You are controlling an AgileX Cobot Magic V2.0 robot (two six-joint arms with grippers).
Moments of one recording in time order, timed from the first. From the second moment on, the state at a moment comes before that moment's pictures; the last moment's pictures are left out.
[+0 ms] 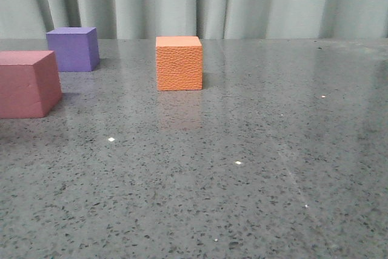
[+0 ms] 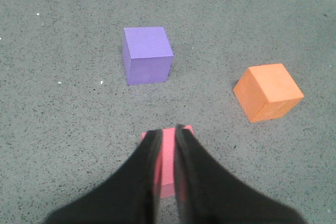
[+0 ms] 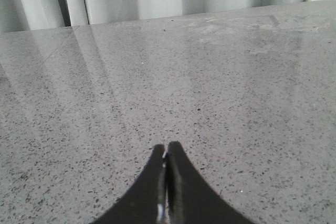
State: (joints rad) left arm -0.10 0.88 -1.00 -0.25 0.77 0.08; right arm 0.02 -0.01 0.03 -0.10 0.15 0.24
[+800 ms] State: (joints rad) left arm -0.15 0.93 -1.02 -0.27 0.77 0.06; right arm 0.02 -0.01 0.03 -0.10 0.15 0.24
